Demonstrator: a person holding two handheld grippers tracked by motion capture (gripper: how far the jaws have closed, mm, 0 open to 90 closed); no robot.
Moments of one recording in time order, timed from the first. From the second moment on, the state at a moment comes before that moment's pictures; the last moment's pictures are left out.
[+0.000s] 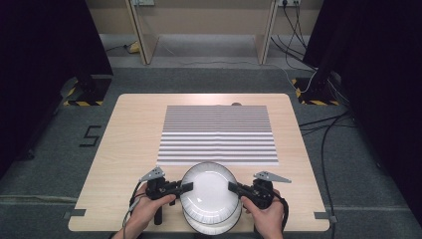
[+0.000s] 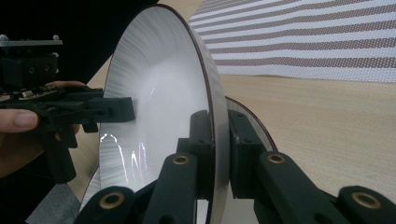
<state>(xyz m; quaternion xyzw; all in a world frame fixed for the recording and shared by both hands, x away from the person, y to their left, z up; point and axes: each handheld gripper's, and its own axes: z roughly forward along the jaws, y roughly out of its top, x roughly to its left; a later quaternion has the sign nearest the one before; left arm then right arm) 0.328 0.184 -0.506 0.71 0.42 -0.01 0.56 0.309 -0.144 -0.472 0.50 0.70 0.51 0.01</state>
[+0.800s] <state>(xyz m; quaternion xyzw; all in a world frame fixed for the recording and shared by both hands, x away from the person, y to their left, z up) 0.346 0.196 -0.480 0.69 0.41 -0.02 0.59 0.323 -0.145 -0.456 0.46 0.70 0.54 0.04</state>
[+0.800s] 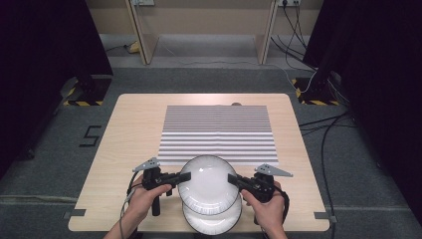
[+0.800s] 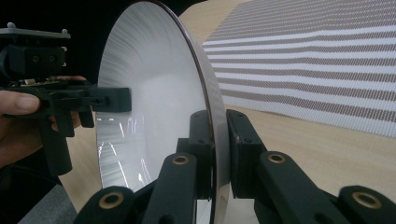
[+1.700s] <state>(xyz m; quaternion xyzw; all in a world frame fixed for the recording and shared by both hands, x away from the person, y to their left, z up) 0.370 0.187 -0.462 0.69 0.39 0.03 0.61 0.342 -0.148 -0.443 0.45 0.69 0.56 0.08</state>
